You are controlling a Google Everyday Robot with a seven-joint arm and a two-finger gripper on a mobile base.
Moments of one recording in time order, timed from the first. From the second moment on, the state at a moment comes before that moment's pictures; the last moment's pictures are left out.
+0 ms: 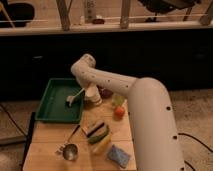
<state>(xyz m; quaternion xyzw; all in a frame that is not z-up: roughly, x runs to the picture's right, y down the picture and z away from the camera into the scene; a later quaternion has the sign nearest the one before) -0.125 -0.007 0.920 -0.16 -0.13 -0.34 0.92</state>
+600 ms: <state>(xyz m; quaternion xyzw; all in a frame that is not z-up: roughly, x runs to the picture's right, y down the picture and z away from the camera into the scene) -0.167 -0.018 0.905 -0.15 -0.14 -0.40 0.90</state>
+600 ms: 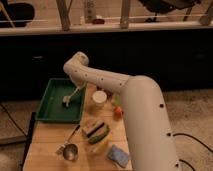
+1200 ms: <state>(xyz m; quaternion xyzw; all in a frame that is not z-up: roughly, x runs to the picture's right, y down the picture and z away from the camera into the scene) -0.165 -0.006 0.889 -0.18 -0.13 -0.43 0.88</state>
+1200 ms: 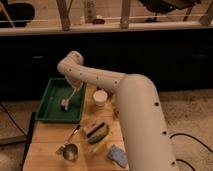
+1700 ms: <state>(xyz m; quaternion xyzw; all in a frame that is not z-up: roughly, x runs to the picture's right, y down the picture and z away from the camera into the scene) -0.153 -0.035 0.900 -0.16 -0.10 -0.42 0.89</state>
